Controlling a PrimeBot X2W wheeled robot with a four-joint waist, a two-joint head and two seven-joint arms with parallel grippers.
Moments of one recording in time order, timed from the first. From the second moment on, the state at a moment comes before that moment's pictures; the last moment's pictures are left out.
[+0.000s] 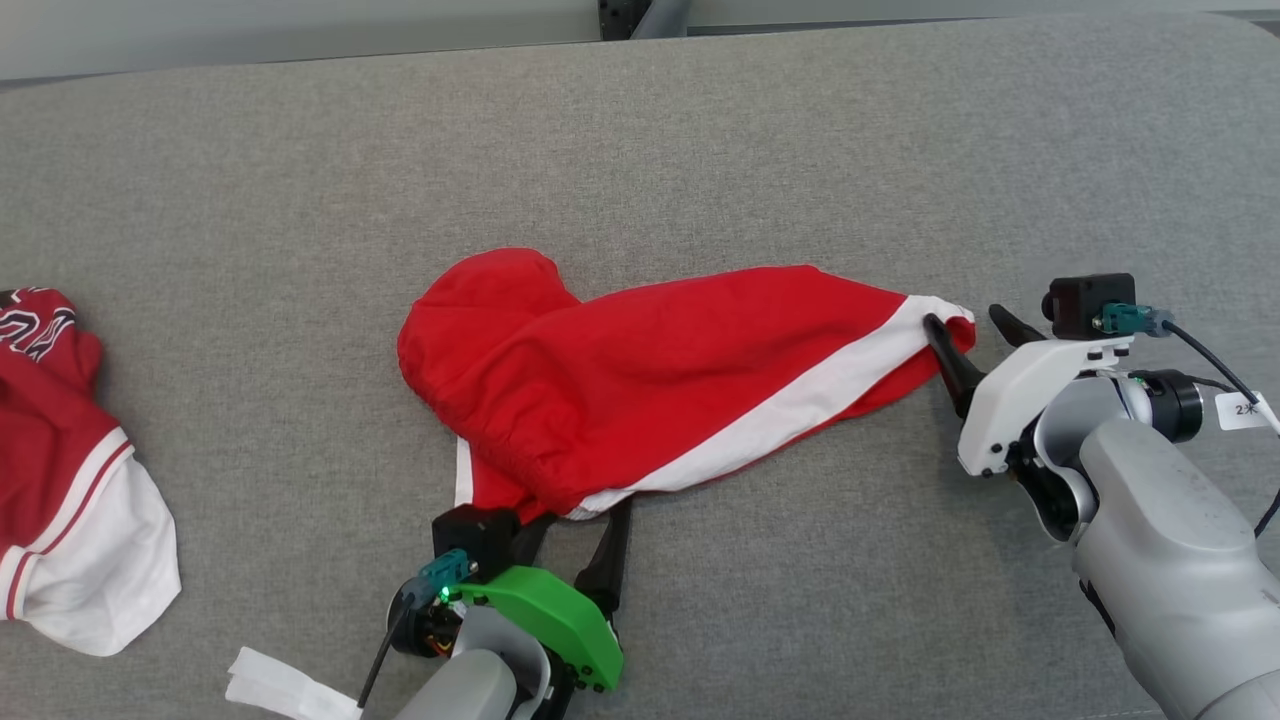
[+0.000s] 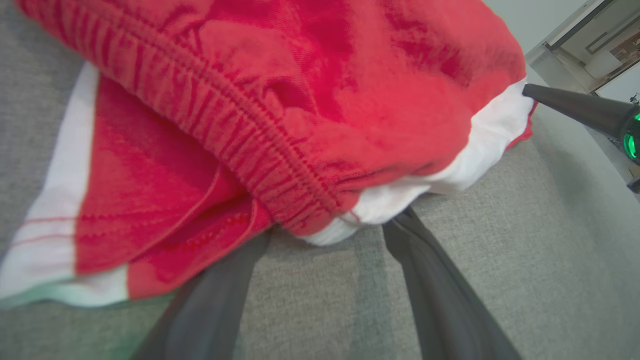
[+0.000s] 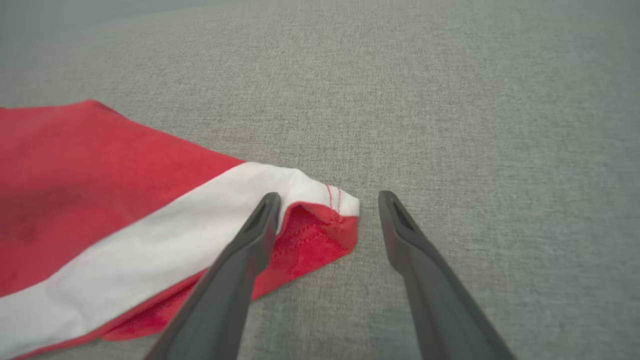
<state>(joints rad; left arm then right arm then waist) -0.34 0.04 -0.65 0.65 -0.70 0.01 -0.26 -0.65 -0.26 0.35 0.82 0.51 0.13 -0.03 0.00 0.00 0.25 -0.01</state>
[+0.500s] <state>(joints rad) -0.37 0.04 -0.67 0.67 -0.70 0.00 -0.27 -0.69 -0.26 0.44 0.91 0.59 0.13 -0.07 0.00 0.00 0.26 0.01</state>
